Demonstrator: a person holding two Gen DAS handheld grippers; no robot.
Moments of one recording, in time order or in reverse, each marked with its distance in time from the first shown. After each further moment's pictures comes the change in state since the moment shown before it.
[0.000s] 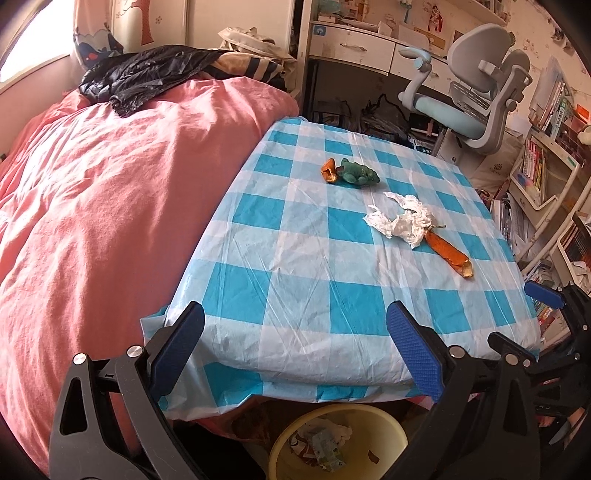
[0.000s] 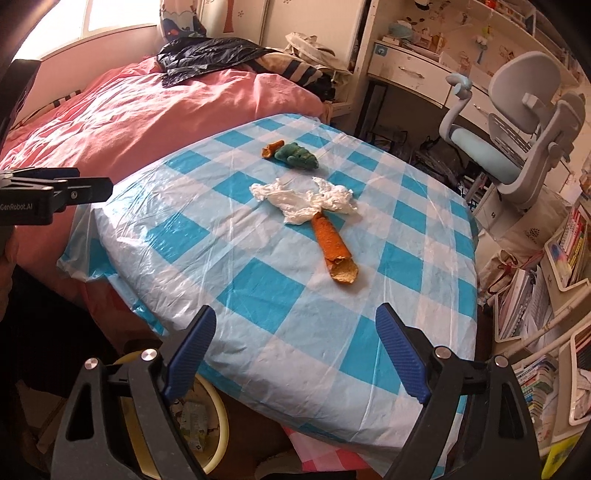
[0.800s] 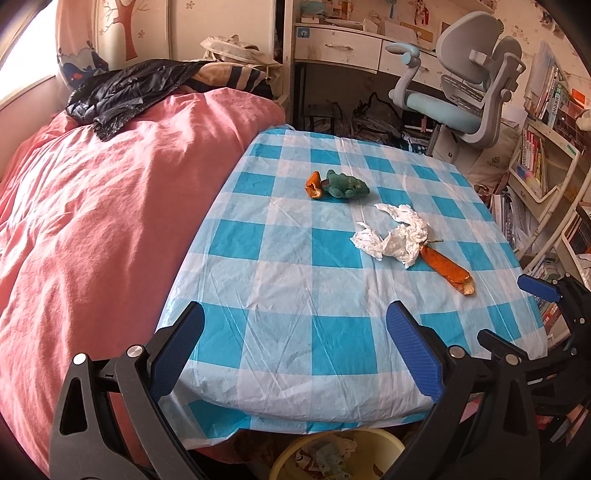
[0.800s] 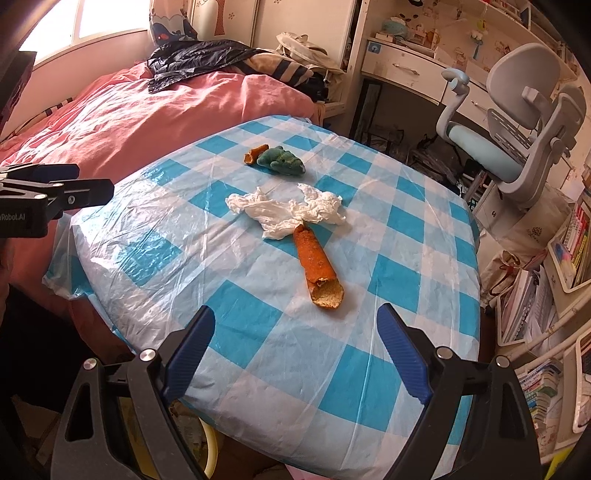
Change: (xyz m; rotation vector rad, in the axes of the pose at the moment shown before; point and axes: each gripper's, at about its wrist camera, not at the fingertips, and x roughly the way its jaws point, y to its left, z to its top) left arm 0.023 -0.020 0.030 0.052 -0.008 0.007; right arm 0.024 -0.009 0.016 0.006 0.001 -0.003
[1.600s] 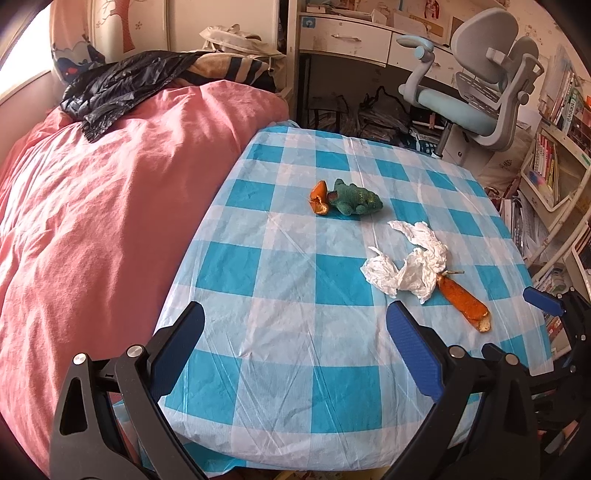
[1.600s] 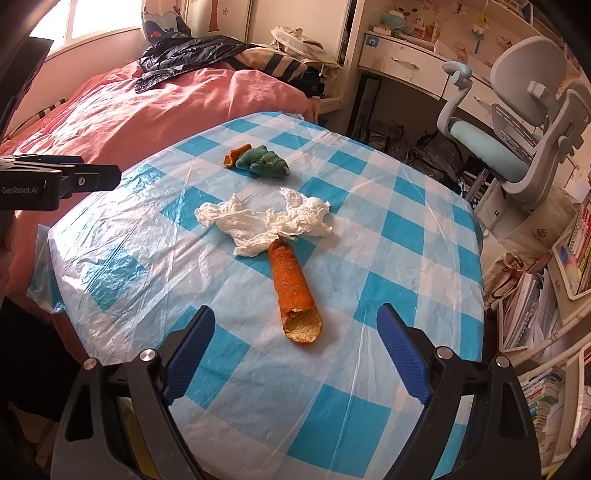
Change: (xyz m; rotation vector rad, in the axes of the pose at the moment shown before) left arm 0.043 -0.001 0.041 -0.024 0.037 0.013; right arm 0.028 -0.017 0.018 0.000 0.017 0.001
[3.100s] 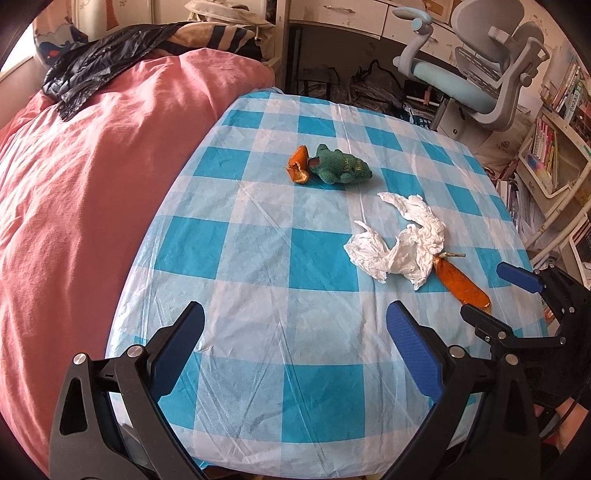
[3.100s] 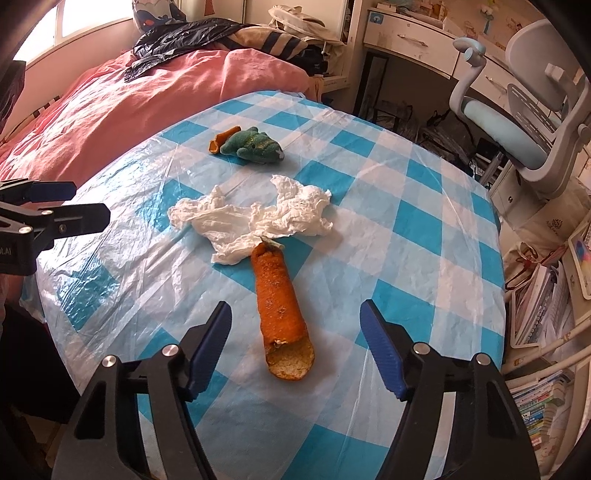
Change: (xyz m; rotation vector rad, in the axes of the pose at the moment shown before) left arm 0.034 -0.019 -0.004 0.003 0.111 -0.043; right arm 0.036 -0.012 0.014 0.015 0.084 0.040
